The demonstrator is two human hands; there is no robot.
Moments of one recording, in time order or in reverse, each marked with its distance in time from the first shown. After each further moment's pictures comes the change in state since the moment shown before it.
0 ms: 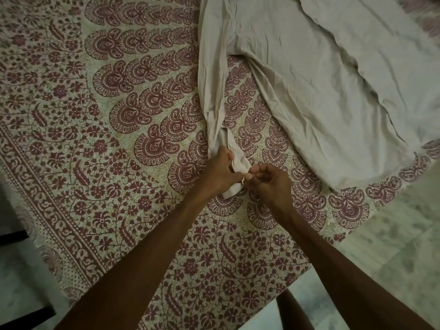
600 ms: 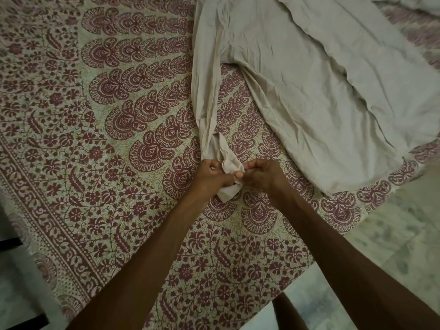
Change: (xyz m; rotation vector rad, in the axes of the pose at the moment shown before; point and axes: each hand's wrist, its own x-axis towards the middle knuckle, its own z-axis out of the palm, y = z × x) left_hand -0.006 -0.001 0.002 -0.512 0.088 -0.239; right_hand 0.023 -0.045 -0.008 0.026 -0.203 0.251
